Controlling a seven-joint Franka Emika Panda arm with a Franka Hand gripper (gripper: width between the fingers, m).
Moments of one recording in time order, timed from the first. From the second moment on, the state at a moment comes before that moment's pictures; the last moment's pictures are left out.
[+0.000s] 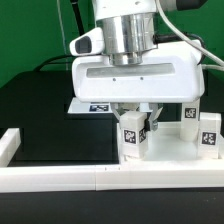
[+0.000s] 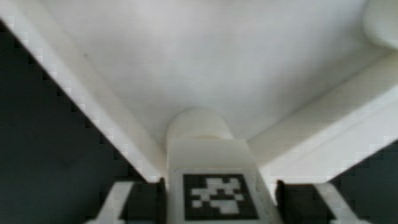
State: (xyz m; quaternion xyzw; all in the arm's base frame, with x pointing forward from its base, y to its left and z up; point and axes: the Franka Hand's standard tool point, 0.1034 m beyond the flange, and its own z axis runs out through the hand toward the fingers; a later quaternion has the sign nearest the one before) arm 0.617 0.011 0.070 -0.92 0.38 -0.04 0.07
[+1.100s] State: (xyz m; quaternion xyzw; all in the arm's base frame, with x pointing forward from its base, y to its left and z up) arm 0.614 0.009 0.068 -0.94 0.34 0.01 0.12
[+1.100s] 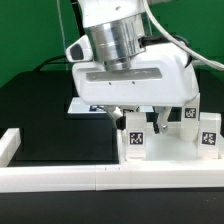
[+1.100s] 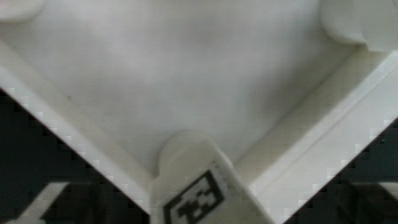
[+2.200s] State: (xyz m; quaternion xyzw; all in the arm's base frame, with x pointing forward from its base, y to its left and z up) arm 0.623 -0.001 0.069 -0.97 0.24 -0.02 0.08
